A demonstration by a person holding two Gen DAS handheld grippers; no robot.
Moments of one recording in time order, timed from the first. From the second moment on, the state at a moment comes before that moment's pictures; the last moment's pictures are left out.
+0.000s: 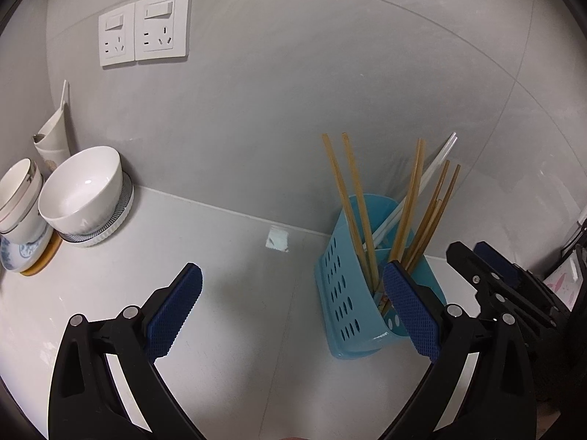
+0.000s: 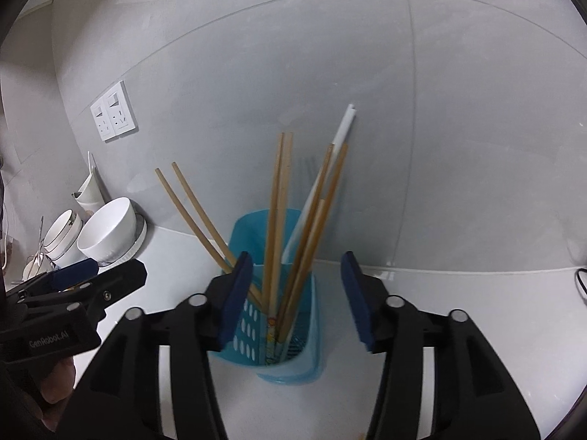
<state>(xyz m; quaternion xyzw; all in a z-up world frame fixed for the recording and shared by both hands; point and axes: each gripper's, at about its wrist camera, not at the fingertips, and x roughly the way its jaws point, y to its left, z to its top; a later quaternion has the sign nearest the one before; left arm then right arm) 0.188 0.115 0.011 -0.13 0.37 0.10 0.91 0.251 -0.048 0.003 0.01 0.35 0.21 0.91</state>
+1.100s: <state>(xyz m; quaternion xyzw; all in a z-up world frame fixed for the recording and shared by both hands) 0.115 0.045 -0.052 -0.15 0.48 0.04 0.87 0.155 -0.163 -0.070 -0.01 0.50 0.12 0.86</state>
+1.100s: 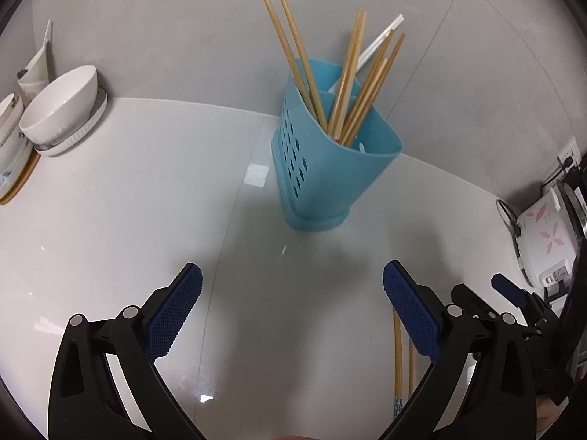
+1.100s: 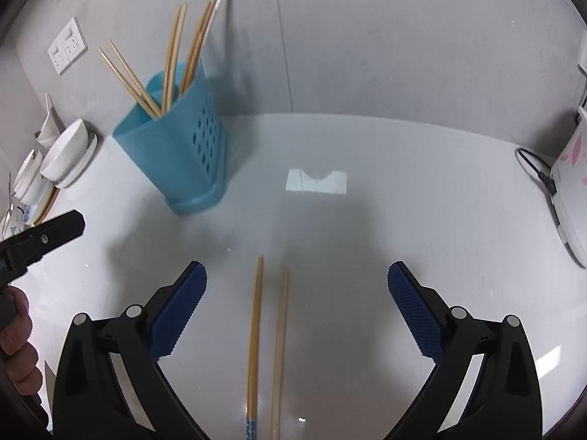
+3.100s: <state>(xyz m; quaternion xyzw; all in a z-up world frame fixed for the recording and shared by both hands) 0.086 -0.081 -0.146 -0.09 0.63 0.00 0.77 0.077 -0.207 -0.106 -0.05 0.64 0.07 0.76</state>
